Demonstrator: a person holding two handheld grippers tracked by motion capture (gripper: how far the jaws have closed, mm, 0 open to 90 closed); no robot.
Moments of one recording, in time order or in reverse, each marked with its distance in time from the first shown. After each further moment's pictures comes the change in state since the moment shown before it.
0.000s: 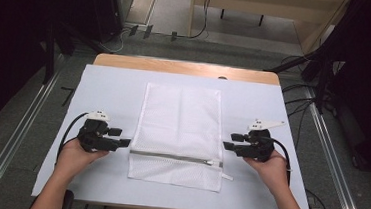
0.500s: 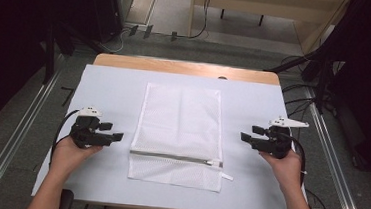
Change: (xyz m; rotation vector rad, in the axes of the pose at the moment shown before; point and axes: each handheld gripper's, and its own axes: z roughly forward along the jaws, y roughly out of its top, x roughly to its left) left arm 0.016 -0.004 -0.009 -0.036 0.106 -0.037; right arm -0.037 -0.013 -0.026 -0.113 -0.151 0.122
